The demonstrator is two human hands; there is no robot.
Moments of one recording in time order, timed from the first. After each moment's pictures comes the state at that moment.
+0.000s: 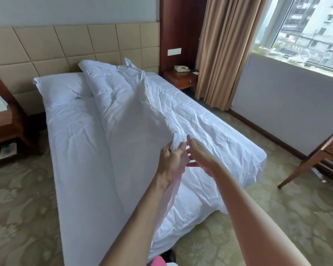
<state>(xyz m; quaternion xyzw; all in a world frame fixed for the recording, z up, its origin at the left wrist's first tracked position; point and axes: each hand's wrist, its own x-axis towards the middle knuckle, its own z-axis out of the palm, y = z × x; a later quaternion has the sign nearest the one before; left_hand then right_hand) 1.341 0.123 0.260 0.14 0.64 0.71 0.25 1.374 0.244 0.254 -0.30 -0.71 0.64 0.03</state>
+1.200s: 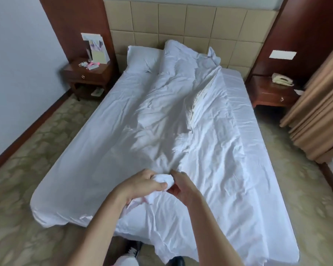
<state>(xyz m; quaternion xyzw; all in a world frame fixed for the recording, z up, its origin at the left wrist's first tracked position) 1.361 0.417 0.234 -0.09 0.84 0.45 0.28 1.310 0.564 0.149 -0.21 -0.57 0.73 -0.32</state>
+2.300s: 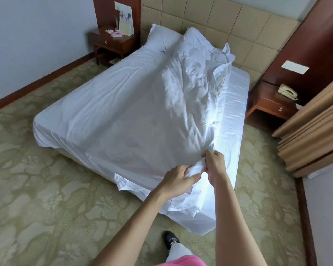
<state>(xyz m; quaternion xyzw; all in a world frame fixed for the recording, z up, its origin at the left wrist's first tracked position) 1.540 0.778 0.211 -0.08 0.82 0.56 0.12 1.430 0.890 0.190 -0.16 -0.74 0.64 -0.13</state>
